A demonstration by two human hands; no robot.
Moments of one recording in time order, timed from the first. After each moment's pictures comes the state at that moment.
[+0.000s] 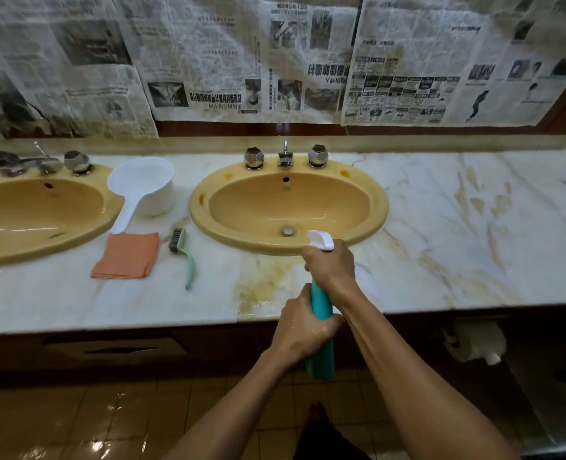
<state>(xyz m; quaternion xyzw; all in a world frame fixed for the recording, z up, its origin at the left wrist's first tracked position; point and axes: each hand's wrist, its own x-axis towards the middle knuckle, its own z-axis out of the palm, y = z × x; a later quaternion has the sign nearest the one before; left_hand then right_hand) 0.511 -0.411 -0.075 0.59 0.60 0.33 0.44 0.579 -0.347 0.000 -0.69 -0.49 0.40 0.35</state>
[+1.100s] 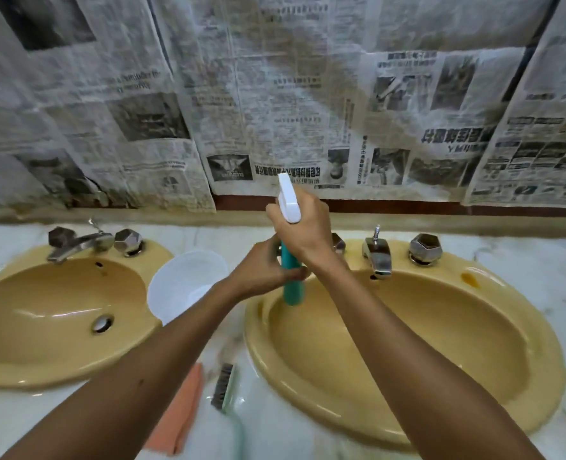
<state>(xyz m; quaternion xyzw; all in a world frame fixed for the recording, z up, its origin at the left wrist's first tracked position) 0.269 -0.070 0.016 0.64 0.63 0.29 0.33 0.371 -0.023 0.052 -0.45 -0.70 0.29 0.48</state>
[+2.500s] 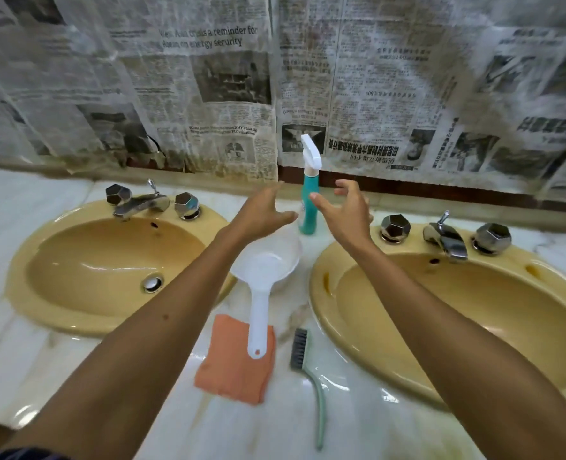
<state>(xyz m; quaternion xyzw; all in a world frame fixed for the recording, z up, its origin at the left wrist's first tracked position) 0.114 -0.072 0.029 0.62 0.72 0.24 0.19 0.284 -0.025 0.002 -0.56 -0.65 0.32 0.40</state>
